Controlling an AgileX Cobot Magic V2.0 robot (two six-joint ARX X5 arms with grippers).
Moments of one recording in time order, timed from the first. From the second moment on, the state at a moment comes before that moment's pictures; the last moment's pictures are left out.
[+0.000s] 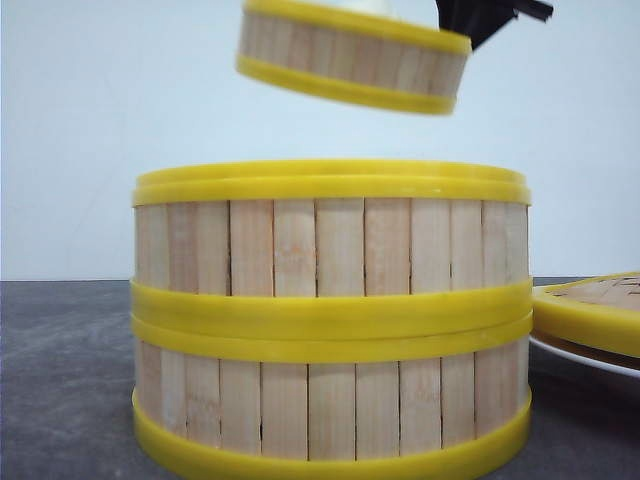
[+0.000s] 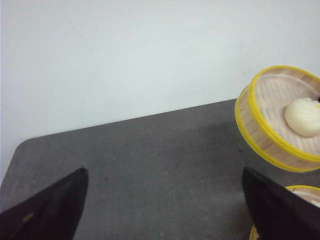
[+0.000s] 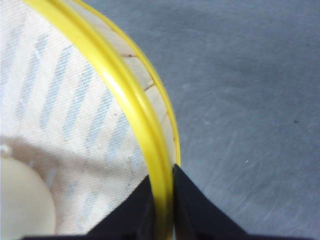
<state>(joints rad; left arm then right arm) -0.52 1.00 2.14 -1.42 -0.34 0.00 0.29 1.95 2.36 -1.35 -0.20 0.12</state>
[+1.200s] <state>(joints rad) -0.52 1.00 2.14 -1.42 -0.24 -0.02 0.52 1.70 1.68 -1.35 -0.13 0.09</state>
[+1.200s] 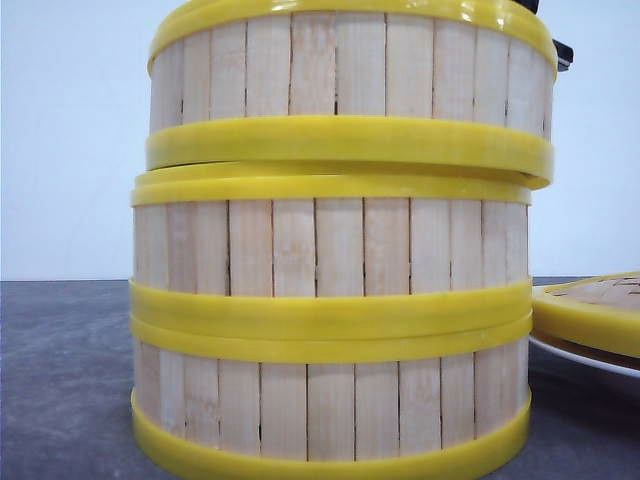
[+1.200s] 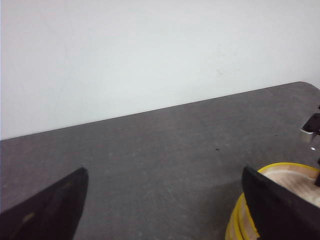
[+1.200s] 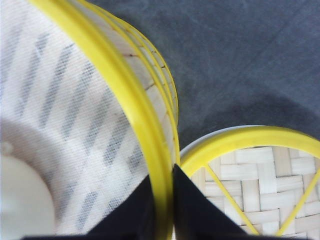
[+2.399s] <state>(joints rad) -0.52 1.00 2.14 -1.42 -0.24 -0.03 0.53 1.72 1.81 -1.34 -0.18 0.11</state>
